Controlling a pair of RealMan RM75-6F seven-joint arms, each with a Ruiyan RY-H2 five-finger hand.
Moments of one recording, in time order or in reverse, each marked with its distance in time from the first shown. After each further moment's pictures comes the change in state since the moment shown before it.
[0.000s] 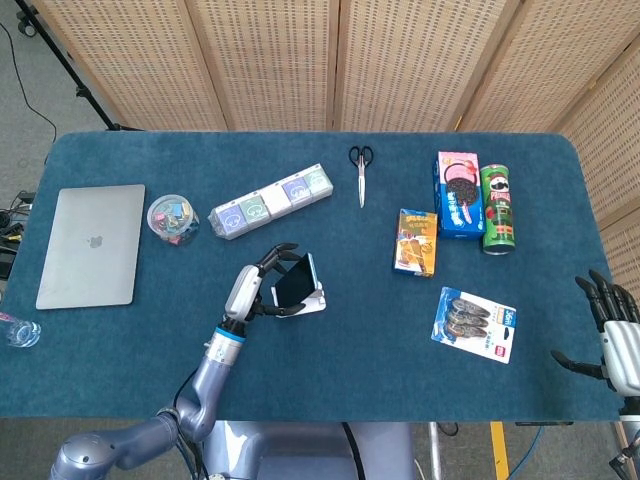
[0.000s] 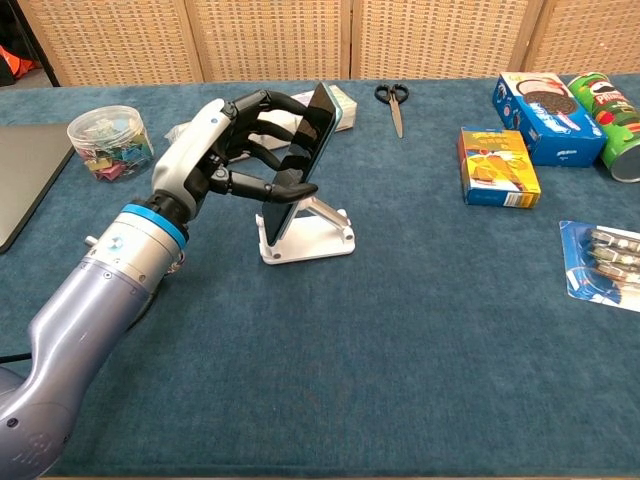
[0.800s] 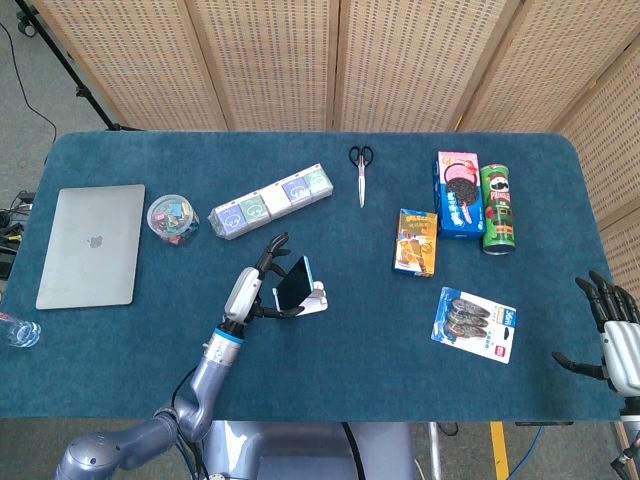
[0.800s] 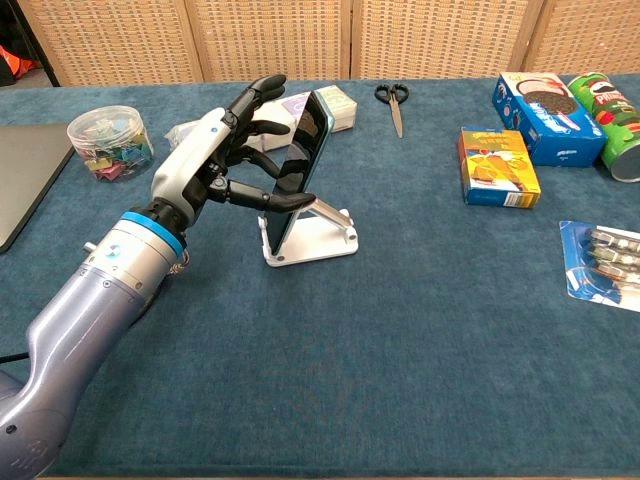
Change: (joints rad) left arm -0.002 -0.022 0.031 0.084 0.019 0.014 -0.061; right arm 0.000 0.012 -0.002 -0.010 0.007 -0.011 0.000
